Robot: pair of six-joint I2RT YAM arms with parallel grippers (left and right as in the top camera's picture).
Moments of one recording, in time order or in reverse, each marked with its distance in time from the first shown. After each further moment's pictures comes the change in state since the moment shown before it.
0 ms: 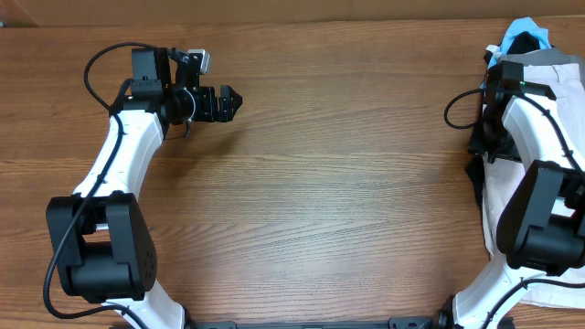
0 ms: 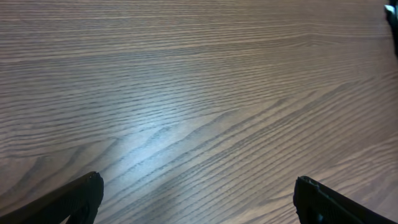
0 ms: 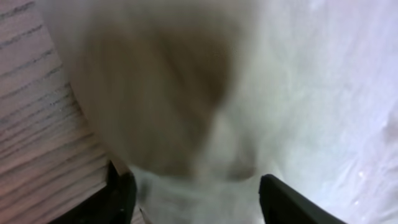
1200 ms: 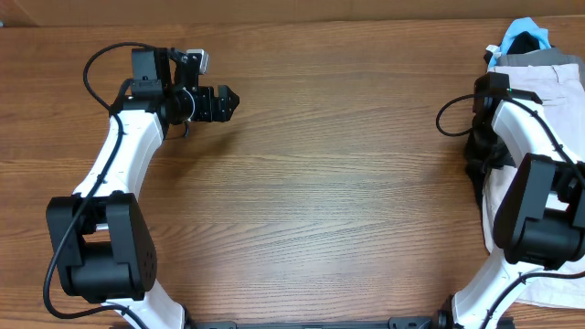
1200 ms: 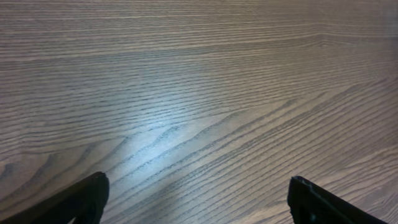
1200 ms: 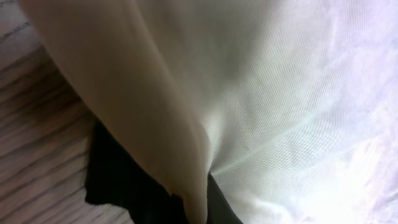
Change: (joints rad) left arm 0.000 0.000 0.000 0.000 -0.029 0.000; right arm 0.018 0.031 -0.056 0.000 0.064 0.084
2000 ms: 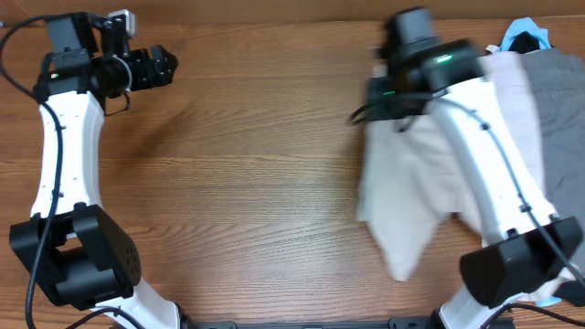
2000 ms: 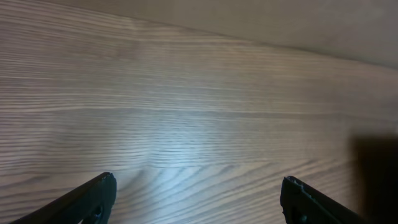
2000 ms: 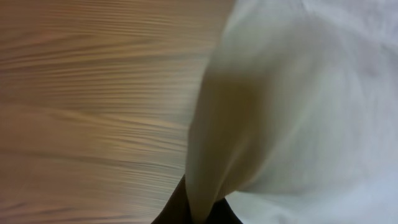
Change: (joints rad) left arm 0.212 0.001 0.304 -0.217 -0.007 -0.033; right arm 0.571 -0.182 0.461 -0.253 -0.492 -0.029
